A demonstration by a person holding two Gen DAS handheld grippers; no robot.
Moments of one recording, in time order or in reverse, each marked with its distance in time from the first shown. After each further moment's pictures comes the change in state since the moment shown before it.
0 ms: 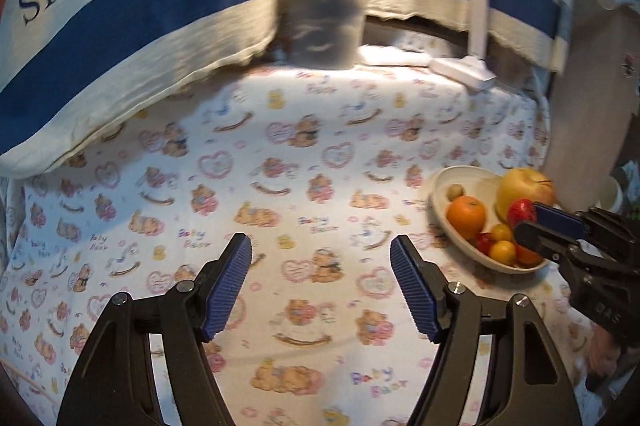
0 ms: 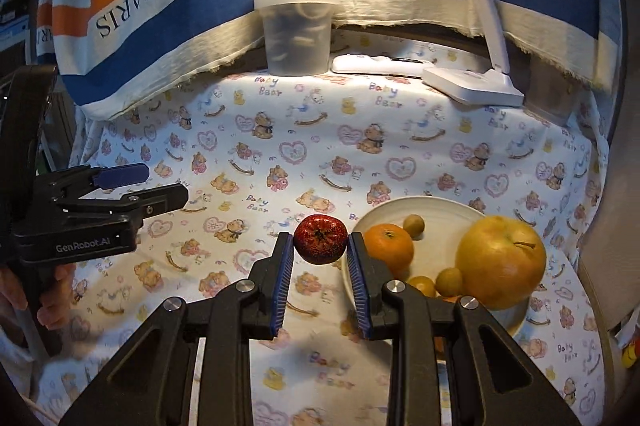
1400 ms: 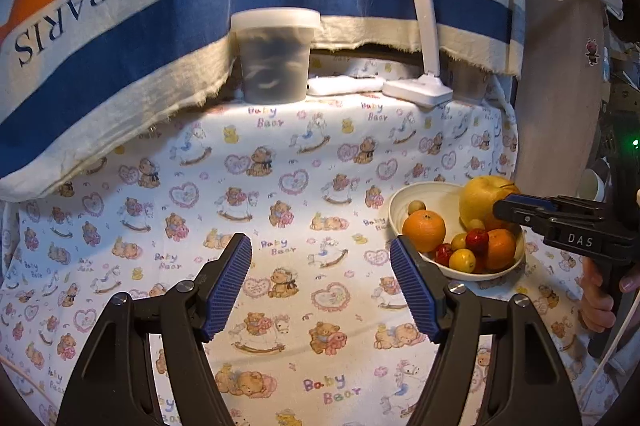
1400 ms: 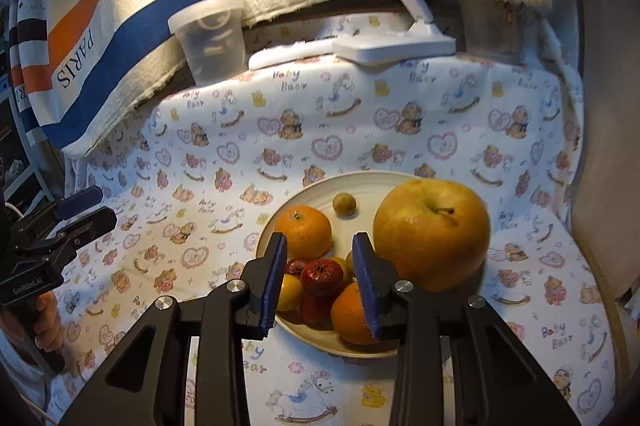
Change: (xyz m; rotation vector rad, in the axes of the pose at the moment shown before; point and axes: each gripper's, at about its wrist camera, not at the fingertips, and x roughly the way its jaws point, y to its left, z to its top) left arm -0.020 -0.037 -0.013 0.069 -0.144 -0.019; right arm -0.005 -0.080 -0.010 0.190 0.003 -0.019
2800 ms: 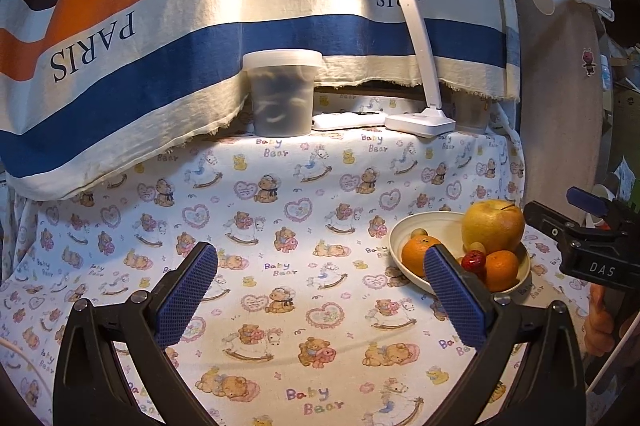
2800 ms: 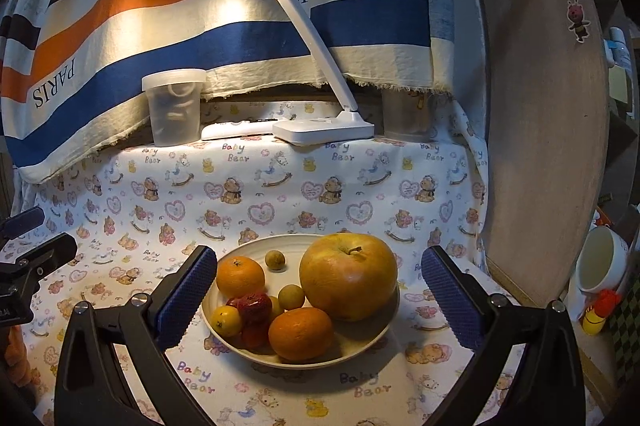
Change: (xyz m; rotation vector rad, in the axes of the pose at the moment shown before) left arm -0.016 -0.020 -0.016 -0.010 -0.162 0.082; right arm -0.044 0.004 -0.025 -0.043 -0.301 -0.266
